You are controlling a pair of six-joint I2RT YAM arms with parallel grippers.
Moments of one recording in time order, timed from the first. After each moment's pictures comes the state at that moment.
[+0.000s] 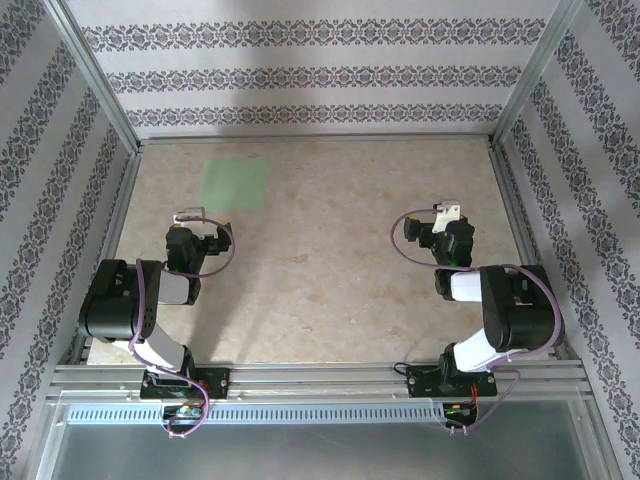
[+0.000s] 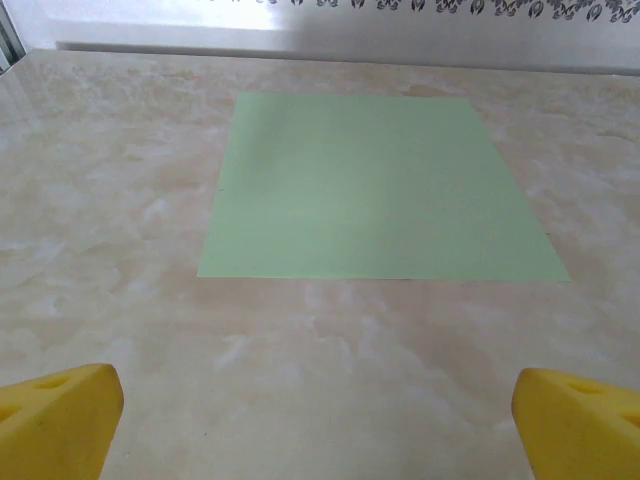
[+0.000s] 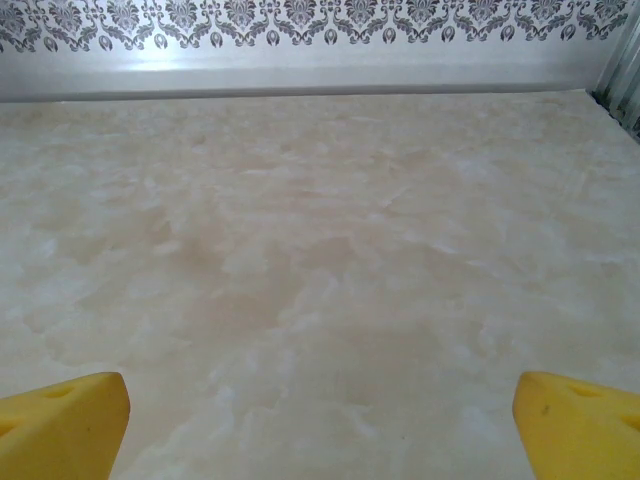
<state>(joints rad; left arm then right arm) 0.04 1.60 0.35 0.91 0.00 -0.06 -0.01 1.53 0.37 0.84 -0.04 0.04</state>
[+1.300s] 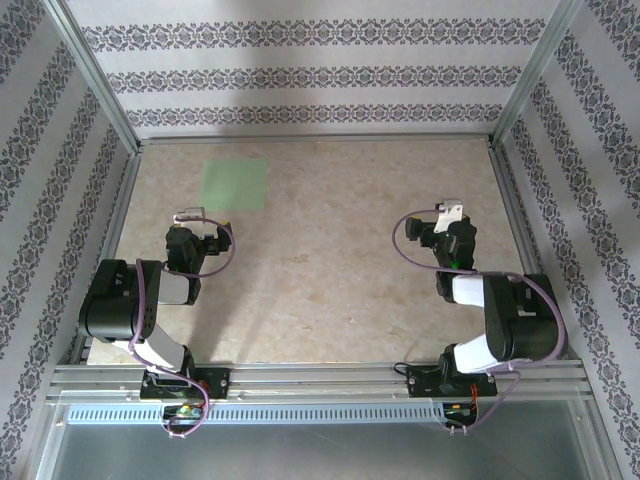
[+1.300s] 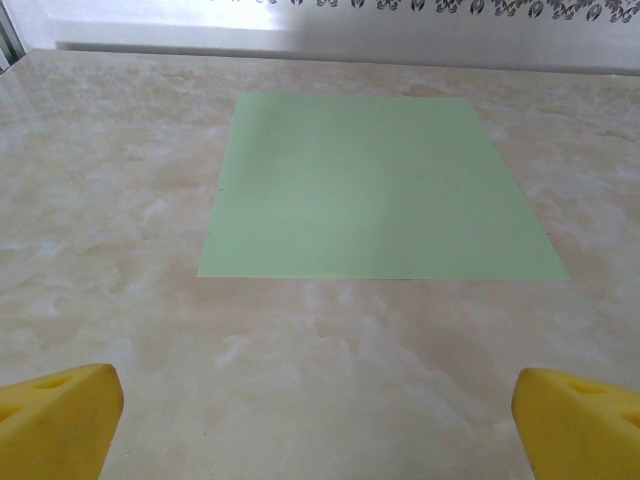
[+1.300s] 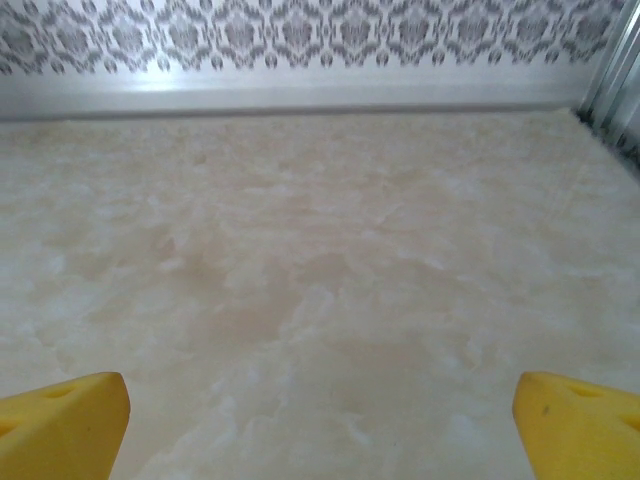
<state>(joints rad) 0.04 1.60 0.35 0.91 0.00 -0.06 -0.01 1.43 0.35 0.81 -0.03 0.04</state>
